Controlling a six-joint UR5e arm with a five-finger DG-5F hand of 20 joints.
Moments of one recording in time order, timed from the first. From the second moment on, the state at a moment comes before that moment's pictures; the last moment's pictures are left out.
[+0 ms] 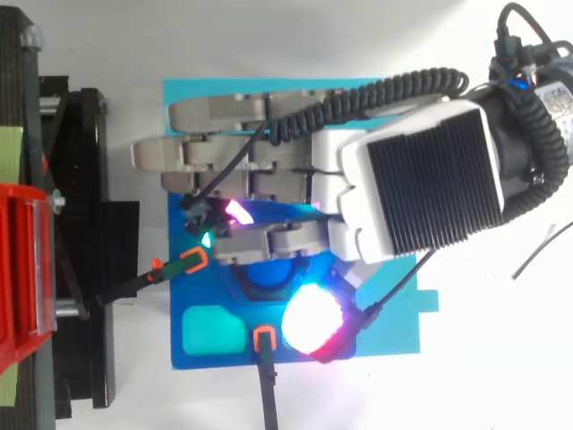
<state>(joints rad) -0.01 -2.23 -1.29 -2.65 -1.98 -1.78</state>
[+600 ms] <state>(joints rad) -0.02 -2.25 -1.23 -2.61 -2.06 -1.77</state>
